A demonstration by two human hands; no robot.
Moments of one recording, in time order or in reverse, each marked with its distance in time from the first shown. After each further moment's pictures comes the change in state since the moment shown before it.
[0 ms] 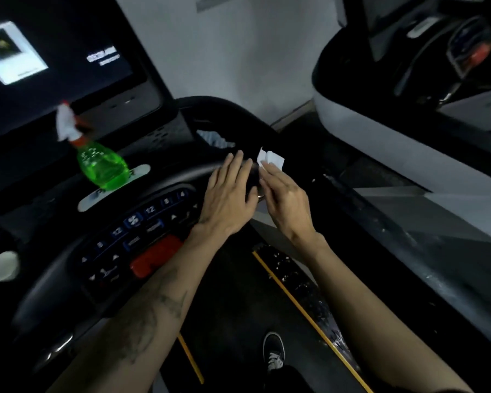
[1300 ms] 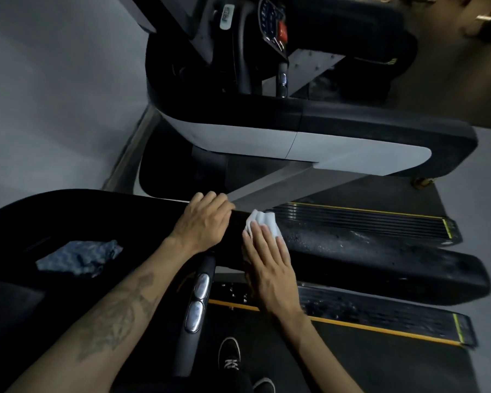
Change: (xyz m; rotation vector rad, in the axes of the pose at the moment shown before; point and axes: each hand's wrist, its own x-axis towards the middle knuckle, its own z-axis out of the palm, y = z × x) left_hand 0.244 0.016 0.158 -0.177 0.021 1.062; right_hand -0.026 0.085 0.057 -0.785 -0.021 0.603
